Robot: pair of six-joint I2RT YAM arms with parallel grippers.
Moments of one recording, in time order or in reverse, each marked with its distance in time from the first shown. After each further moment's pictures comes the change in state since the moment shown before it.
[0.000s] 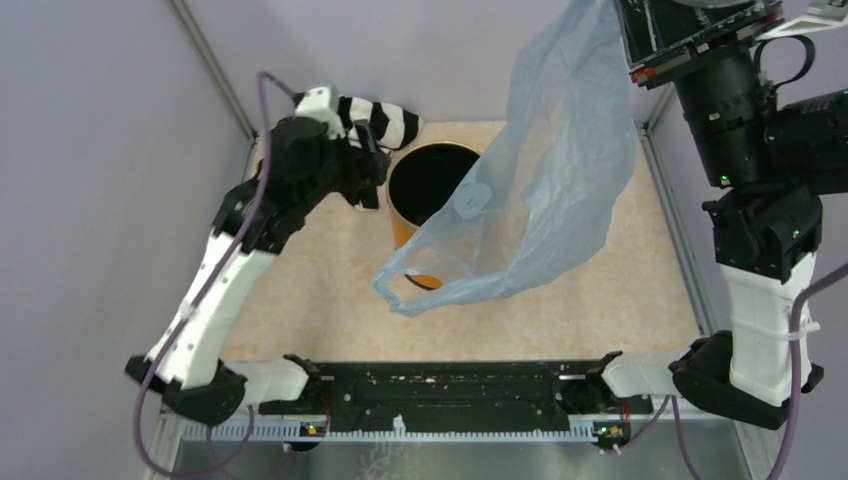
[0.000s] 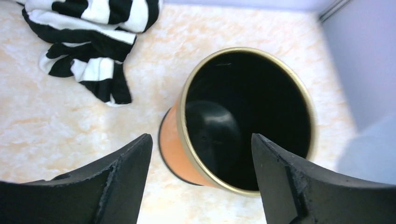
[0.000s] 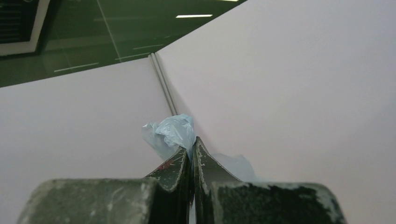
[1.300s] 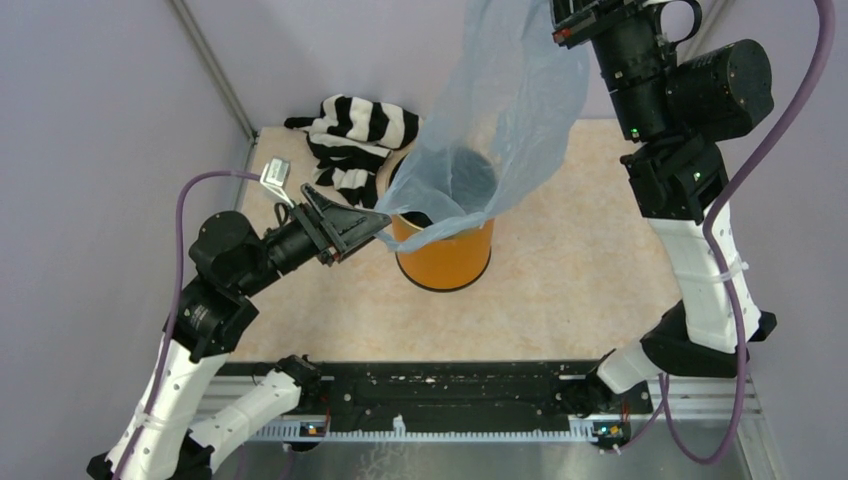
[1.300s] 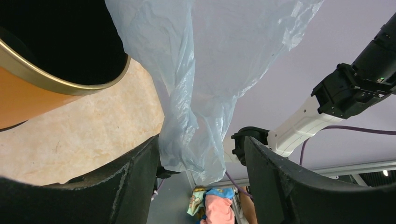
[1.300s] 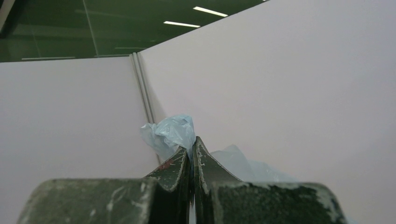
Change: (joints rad) left arm 0.000 -0.550 -0.463 0.290 0.538 -0.720; right arm 0.060 0.220 0.064 0.206 0.051 -0.208
